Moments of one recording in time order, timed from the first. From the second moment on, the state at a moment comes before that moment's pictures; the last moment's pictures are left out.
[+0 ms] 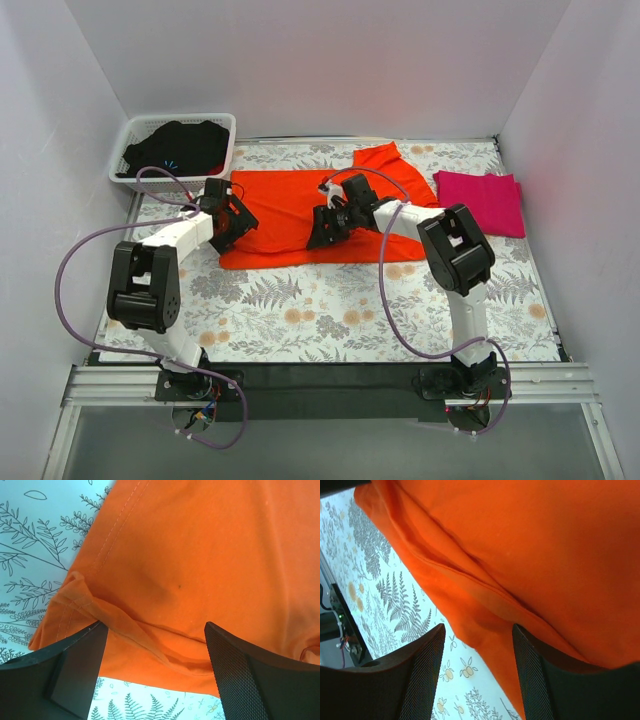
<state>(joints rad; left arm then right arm) -0.15 1.68 1.05 -0.39 -0.07 -0.84 0.58 2.10 1.38 -0.13 -0.67 0.32</state>
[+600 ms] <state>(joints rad) -0.13 1.81 1.16 -0.39 -0.09 -0.84 0.51 2.10 1.40 -0.13 -0.61 0.32</state>
